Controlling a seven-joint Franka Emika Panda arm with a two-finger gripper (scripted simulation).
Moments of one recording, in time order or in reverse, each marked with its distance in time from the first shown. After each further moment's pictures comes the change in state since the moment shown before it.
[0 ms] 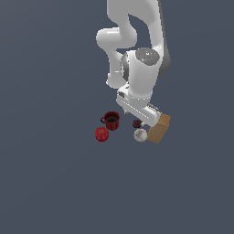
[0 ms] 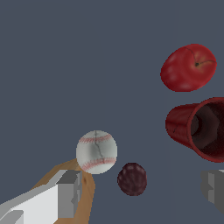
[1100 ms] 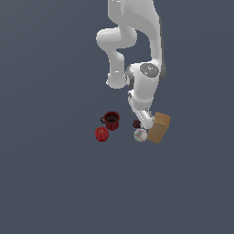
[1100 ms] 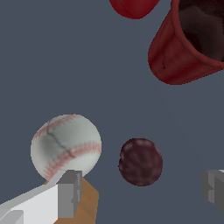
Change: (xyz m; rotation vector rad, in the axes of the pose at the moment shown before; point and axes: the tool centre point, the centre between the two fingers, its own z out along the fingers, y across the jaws) arm -0.060 0.012 0.071 0.005 -0.003 0.453
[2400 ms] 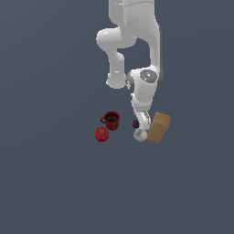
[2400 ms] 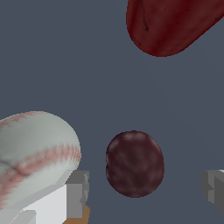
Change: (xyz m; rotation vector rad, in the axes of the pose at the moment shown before) arm -0.015 0.015 0.037 0.005 -0.004 0.145
